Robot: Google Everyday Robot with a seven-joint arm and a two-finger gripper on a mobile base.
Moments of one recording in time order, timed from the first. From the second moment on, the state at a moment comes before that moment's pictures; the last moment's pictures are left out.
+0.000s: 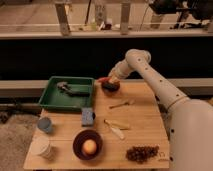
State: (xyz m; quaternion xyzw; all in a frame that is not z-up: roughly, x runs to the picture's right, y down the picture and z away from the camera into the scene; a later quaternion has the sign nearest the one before) arm 0.051 -0.082 0.894 -0.14 -0.25 -0.01 0.96
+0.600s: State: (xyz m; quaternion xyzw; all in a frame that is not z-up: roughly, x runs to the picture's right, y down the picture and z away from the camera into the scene) arm 0.046 -0.077 0.915 -0.14 -0.26 -0.03 0.95
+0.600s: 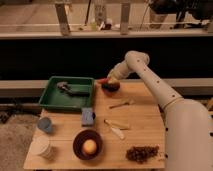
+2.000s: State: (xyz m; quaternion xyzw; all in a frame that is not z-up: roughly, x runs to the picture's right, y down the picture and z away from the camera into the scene) arm 0.055 -0.076 0.933 -0.15 -0.25 -0.02 0.96
